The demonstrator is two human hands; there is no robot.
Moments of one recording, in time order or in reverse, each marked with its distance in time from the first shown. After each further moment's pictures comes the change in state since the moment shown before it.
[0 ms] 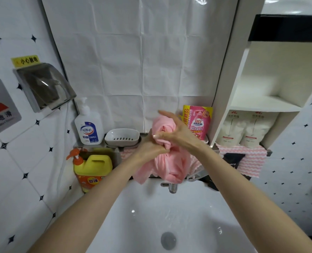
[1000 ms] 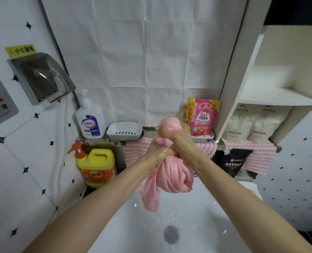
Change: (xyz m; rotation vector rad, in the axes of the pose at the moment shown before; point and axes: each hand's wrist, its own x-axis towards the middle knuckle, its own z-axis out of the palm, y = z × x) left_hand -0.019 -0.008 0.027 -0.498 -0.056 -0.250; right_hand -0.015 0.002 0.035 0.395 0.303 0.160
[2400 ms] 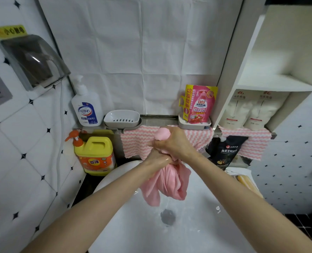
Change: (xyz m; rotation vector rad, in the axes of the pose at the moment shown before) left_hand -0.022 -0.040 0.001 0.394 0.039 -0.028; right_hand -0.009 0.048 -0.014 -0.689 -0.114 -0.053
